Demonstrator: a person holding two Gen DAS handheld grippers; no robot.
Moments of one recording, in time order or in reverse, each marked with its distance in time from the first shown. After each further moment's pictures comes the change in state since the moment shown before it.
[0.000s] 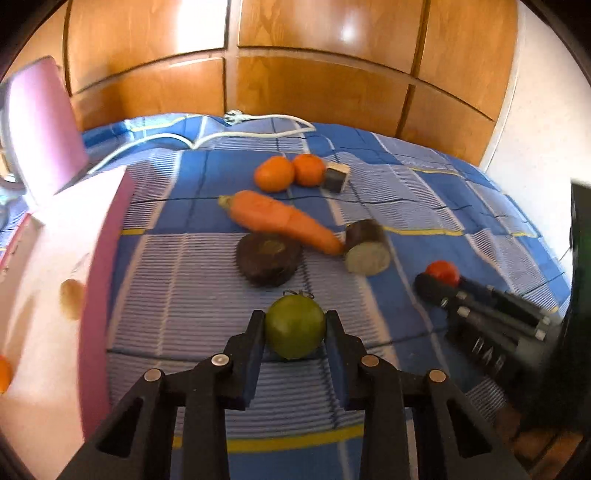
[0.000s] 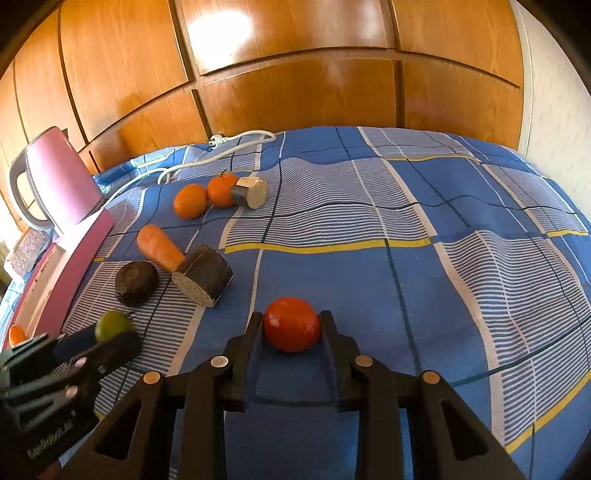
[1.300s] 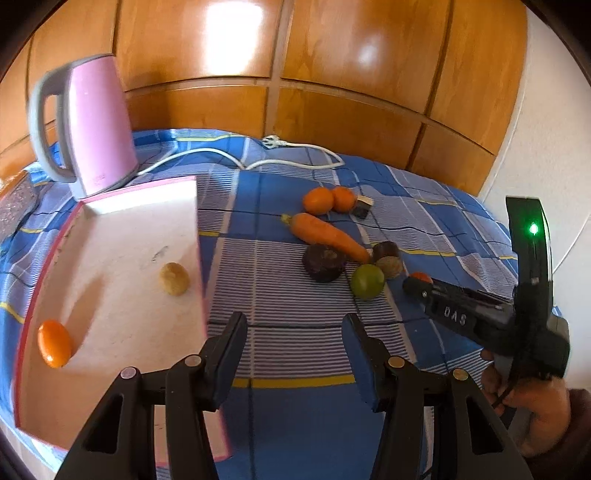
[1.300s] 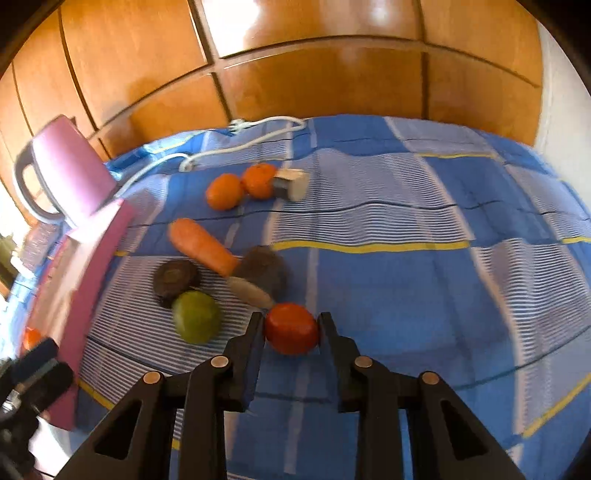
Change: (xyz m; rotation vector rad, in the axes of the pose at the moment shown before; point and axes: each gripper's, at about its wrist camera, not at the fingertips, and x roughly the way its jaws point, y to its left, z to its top) left arm -0.069 0.050 -0.007 -0.081 -0.053 -0.028; right arm 0.002 0.031 0.011 -0.020 0.085 0.009
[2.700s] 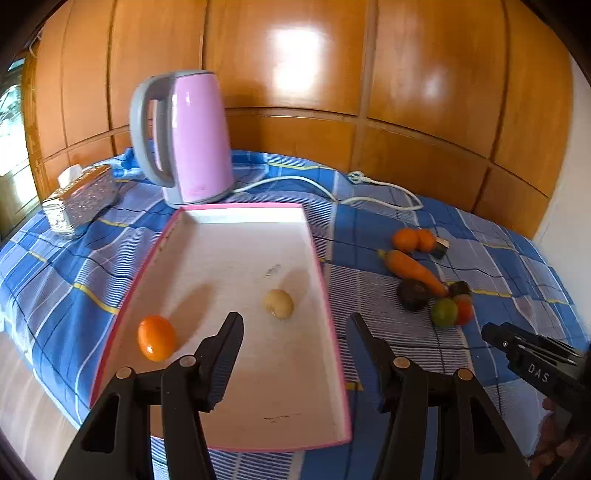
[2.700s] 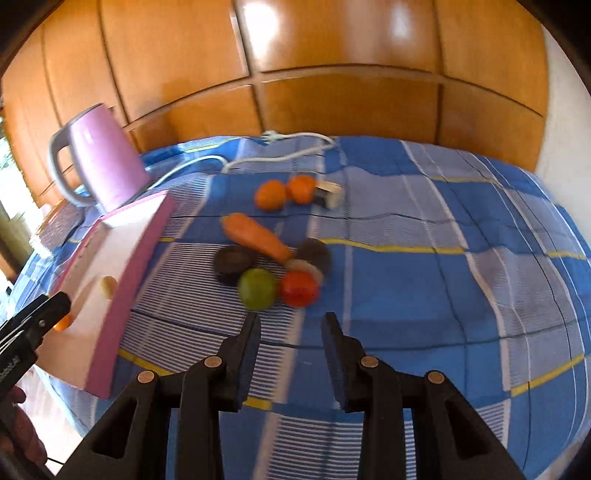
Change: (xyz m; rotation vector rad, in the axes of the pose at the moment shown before) left arm -0.046 0.053 -0.010 -0.116 -0.126 0.240; right arm -0.044 0.029 -0.015 -0.049 -0.036 0.033
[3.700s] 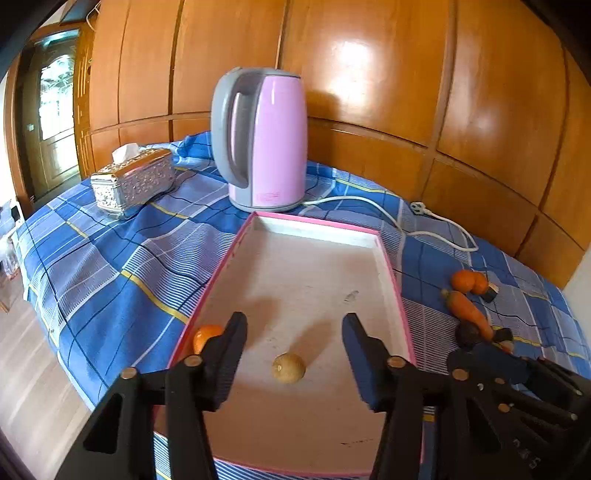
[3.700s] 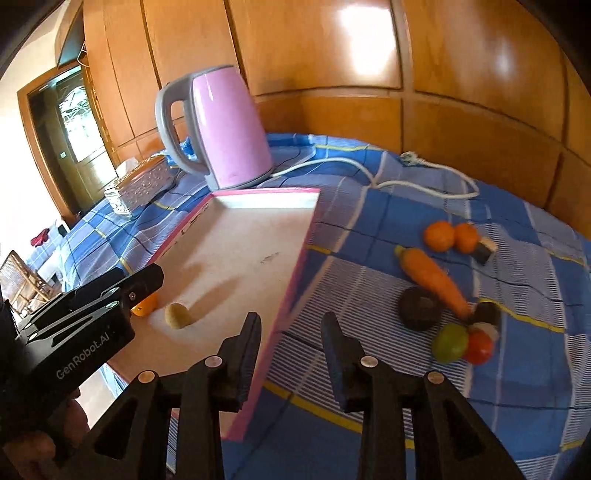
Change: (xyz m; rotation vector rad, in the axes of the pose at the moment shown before) left arm -0.003 0.062 0.011 -0.166 -0.044 0.135; right arm 0.003 0.135 0.014 -0.265 -0.007 0.237
